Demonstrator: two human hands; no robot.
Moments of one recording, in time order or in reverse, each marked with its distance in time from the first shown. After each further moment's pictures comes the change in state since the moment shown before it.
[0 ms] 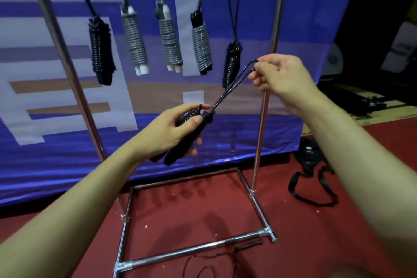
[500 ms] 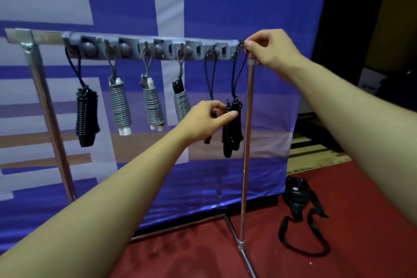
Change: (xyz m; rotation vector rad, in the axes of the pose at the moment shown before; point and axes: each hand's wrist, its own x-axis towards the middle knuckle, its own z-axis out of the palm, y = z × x) left_hand 0.160 0.091 0.018 0.283 0.163 0.193; right_hand 0.147 -0.105 -0.071 -0.429 0.122 -0.320
